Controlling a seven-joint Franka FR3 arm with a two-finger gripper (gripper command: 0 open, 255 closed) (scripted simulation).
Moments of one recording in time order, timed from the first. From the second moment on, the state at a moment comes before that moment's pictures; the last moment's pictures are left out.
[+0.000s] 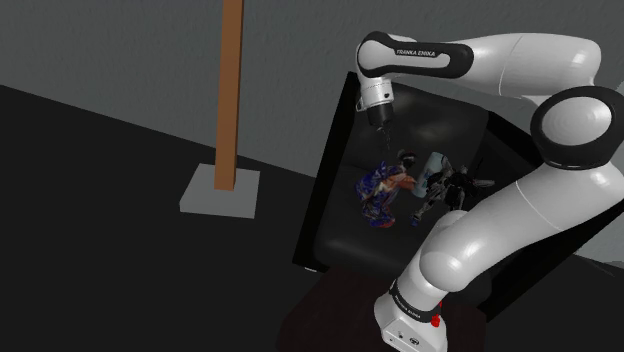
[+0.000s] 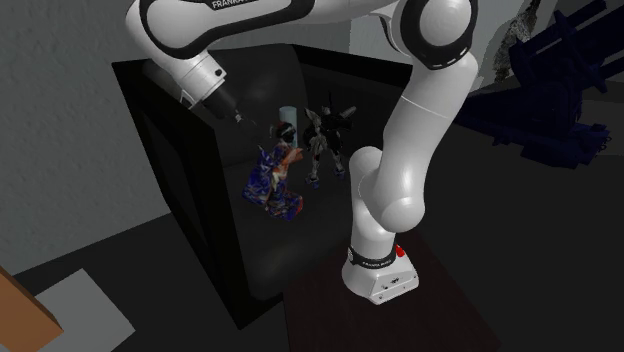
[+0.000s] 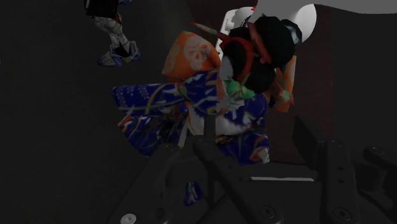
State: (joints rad) arm -0.04 -0.35 -0.26 -2.10 -0.15 1.11 -0.42
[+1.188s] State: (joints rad) arm -0.04 -0.34 -0.26 -1.99 -0.15 1.01 -0.44
